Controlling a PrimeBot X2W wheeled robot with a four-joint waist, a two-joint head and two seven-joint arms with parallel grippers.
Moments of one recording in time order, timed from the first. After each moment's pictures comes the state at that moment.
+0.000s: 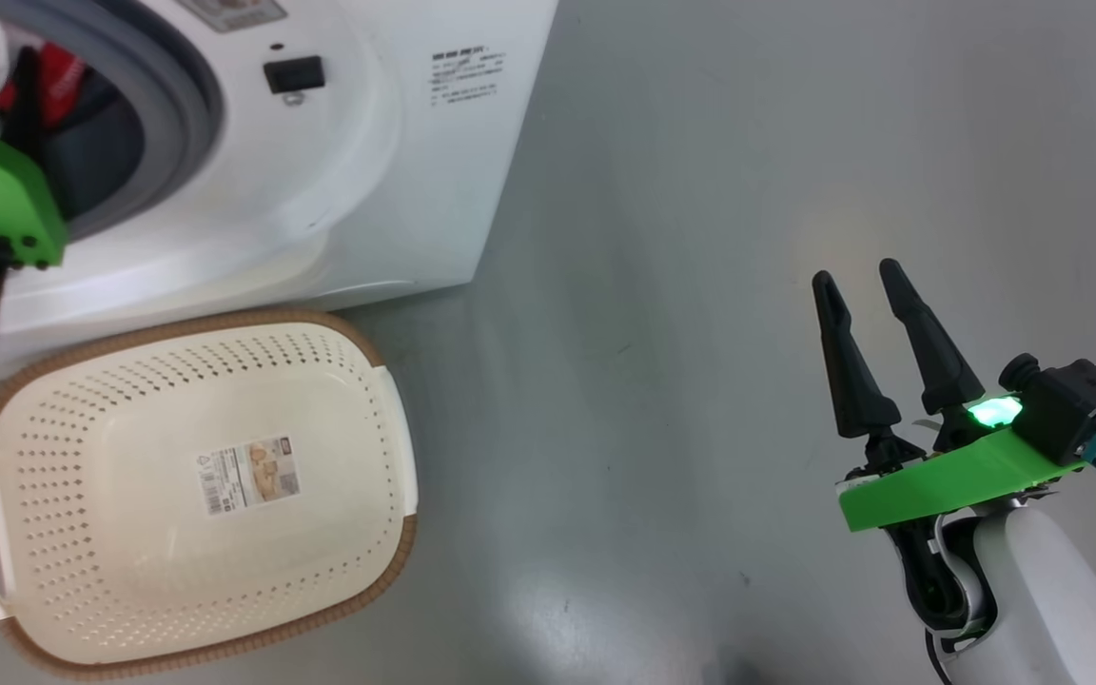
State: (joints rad) left arm -1.20 0.31 -0.19 1.18 -0.24 -0.13 -0.16; right arm -0.30 -0.10 0.14 0.20 0.55 0.12 -0.26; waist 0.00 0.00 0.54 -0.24
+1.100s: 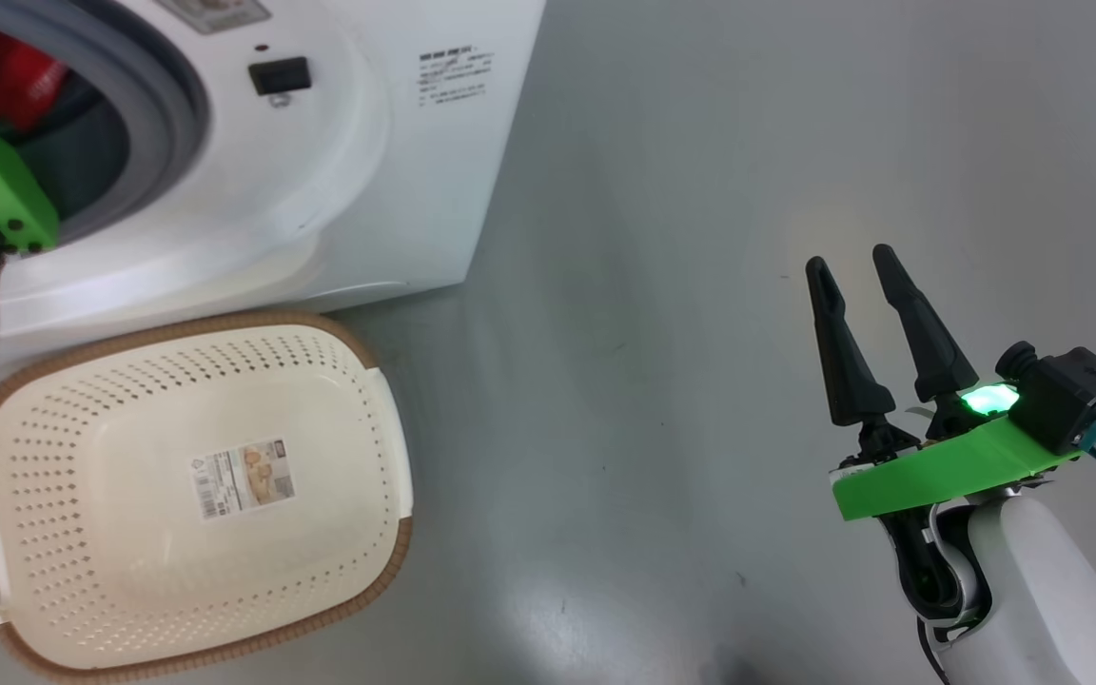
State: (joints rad) left arm -1.26 0.31 -0.24 1.28 -0.38 -0.13 -0.22; right arm -0.32 -0.09 0.14 0.20 0.55 0.12 -0.26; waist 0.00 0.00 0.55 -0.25
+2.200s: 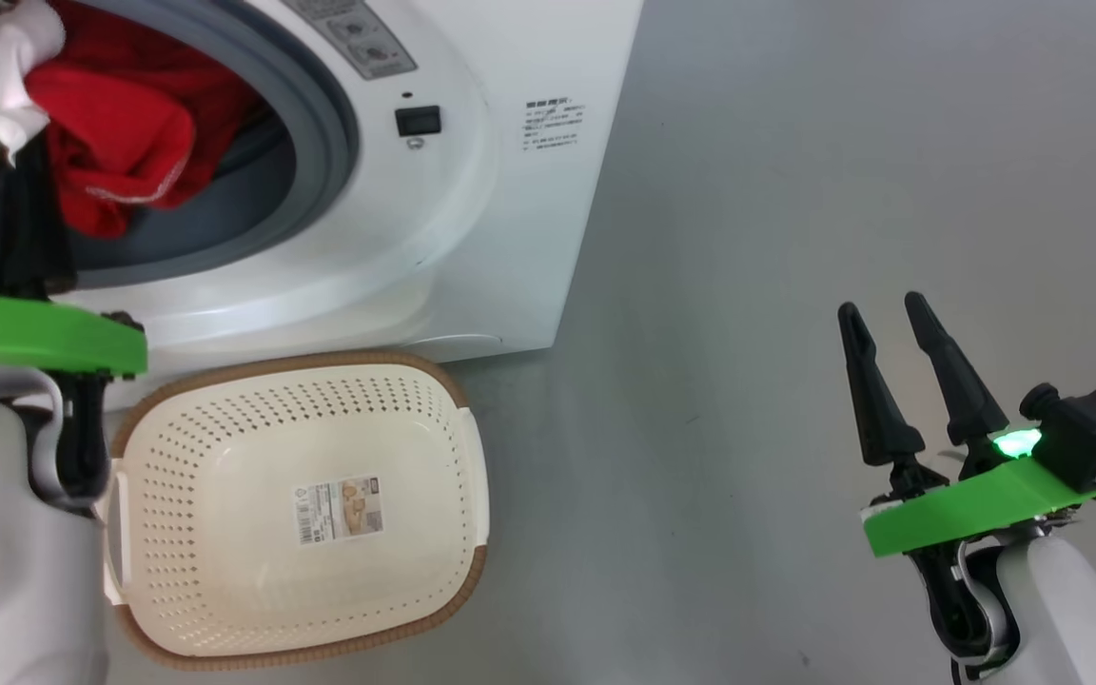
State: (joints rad) left arm -0.73 0.18 0.11 0.56 -0.36 -0.13 -0.25; right arm -0.25 -0.13 0.11 0.20 0.55 0.12 -0.26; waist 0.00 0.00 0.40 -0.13
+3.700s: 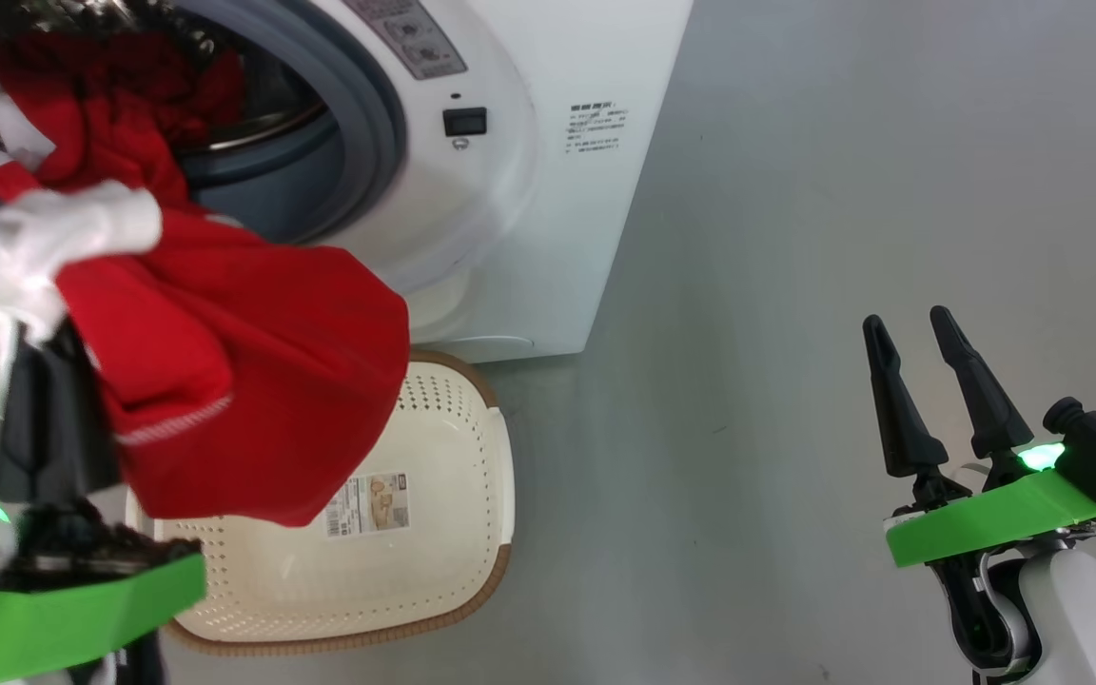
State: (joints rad) left arm -0.22 0.04 0.17 -0.19 -0.31 -0.13 -0.26; right arm -0.21 -0.15 0.09 0.19 0.54 0.12 -0.26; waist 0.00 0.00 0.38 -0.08
